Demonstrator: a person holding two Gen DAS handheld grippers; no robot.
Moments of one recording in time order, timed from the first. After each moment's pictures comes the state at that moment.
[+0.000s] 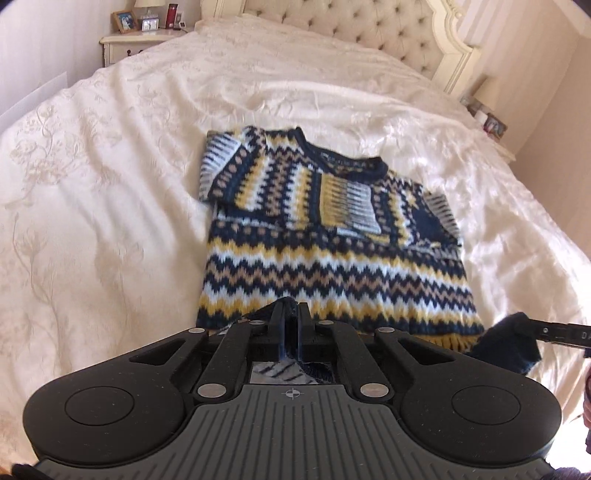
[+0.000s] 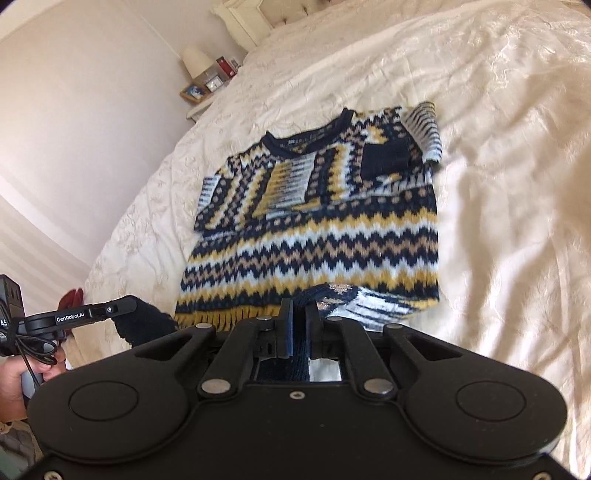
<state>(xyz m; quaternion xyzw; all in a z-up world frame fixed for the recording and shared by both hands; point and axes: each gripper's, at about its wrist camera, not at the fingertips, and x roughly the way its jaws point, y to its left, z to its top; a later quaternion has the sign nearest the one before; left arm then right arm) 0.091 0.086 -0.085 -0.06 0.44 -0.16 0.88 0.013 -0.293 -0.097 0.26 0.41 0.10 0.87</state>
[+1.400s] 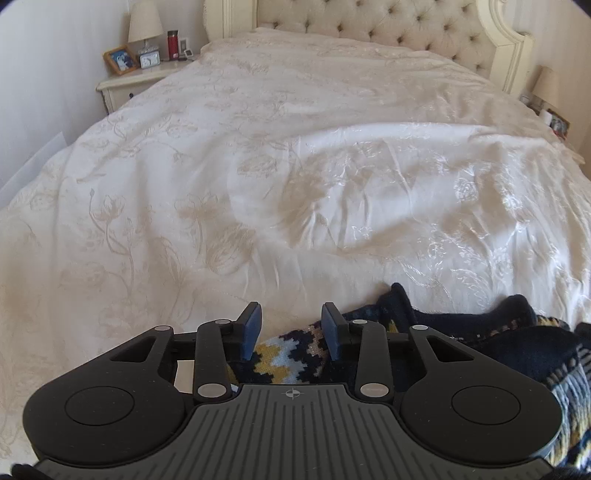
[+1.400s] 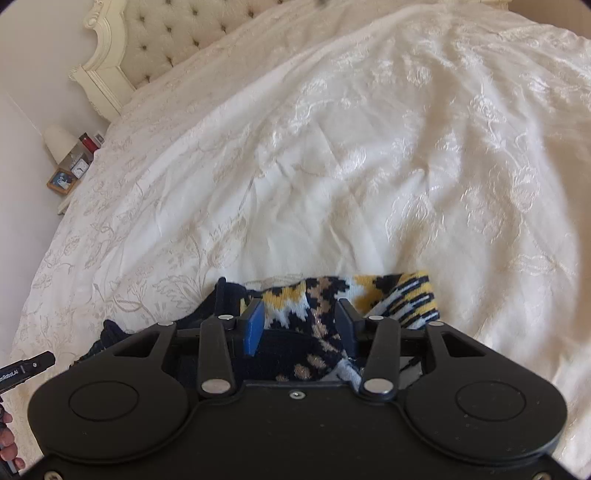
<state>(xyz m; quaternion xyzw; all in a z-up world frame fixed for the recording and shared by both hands) 0.398 0.034 -0.120 0.04 0.42 -0.10 0.90 0.293 -0.341 -0.158 0.29 0.40 -0.10 0.87</state>
